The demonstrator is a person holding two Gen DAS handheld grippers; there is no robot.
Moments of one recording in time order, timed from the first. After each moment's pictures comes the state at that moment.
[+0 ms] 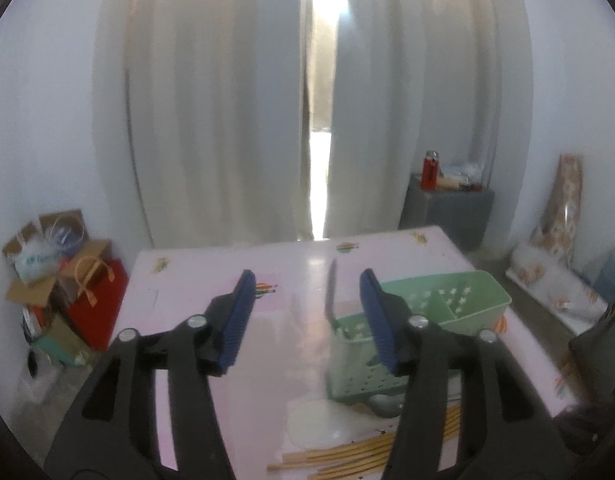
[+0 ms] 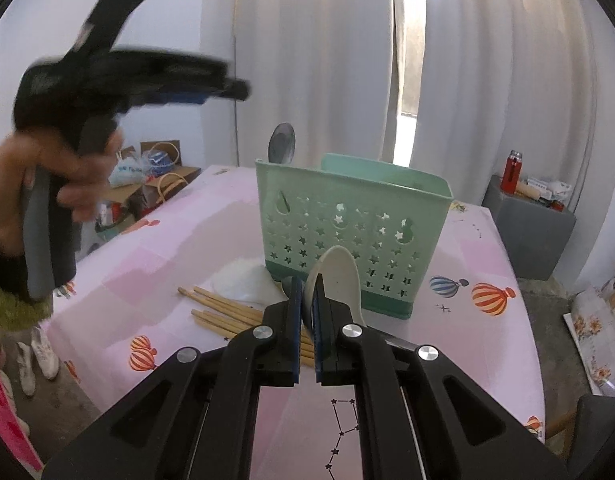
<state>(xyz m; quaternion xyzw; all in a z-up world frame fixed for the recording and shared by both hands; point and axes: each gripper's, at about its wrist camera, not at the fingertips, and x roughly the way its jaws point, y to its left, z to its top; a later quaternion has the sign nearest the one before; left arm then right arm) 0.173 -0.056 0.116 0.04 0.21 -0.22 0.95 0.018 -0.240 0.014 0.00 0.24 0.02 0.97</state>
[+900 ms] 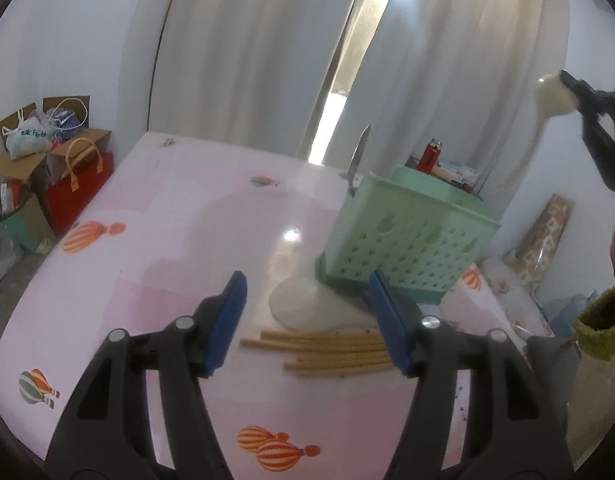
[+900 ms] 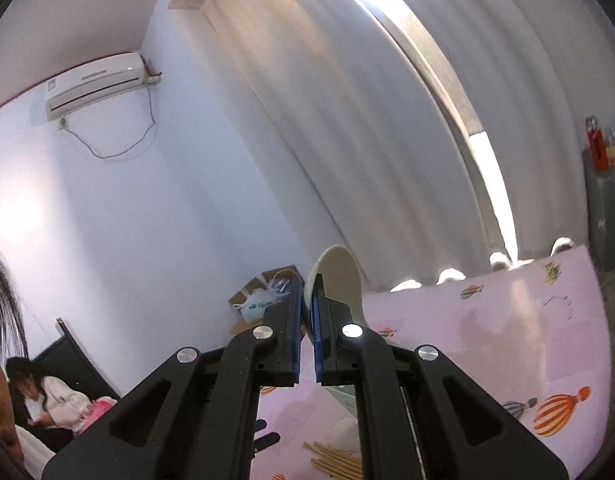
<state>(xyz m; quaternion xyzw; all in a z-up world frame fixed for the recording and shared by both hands) 0.121 0.010 0.021 -0.08 0.31 -0.23 0.92 0.093 -0.388 0.158 0.25 0.12 0.24 0.93</state>
